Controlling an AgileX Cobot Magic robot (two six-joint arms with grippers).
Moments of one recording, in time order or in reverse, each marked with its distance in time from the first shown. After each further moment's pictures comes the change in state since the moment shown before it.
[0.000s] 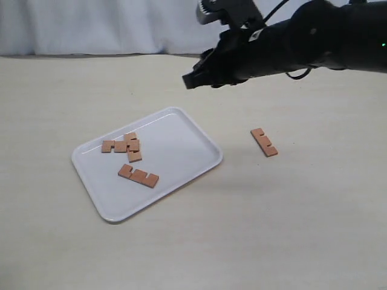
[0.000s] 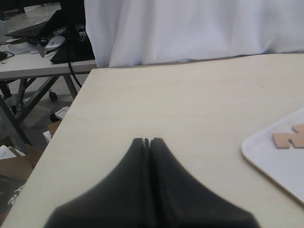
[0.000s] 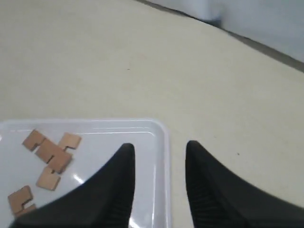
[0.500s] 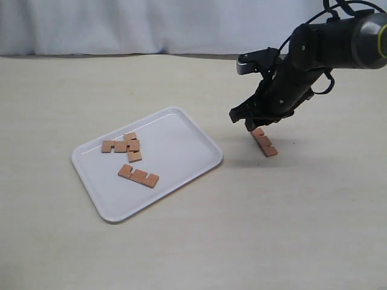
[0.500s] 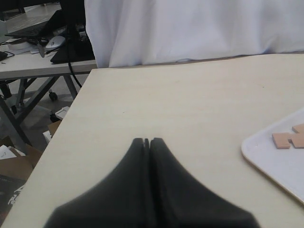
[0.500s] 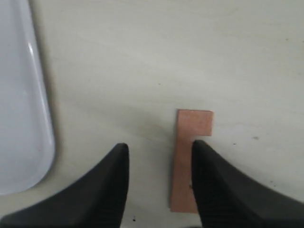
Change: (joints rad) left arm 0.000 0.000 0.000 0.000 0.000 0.000; right arm -0.185 0.289 -0.174 -0.331 0.437 0.311
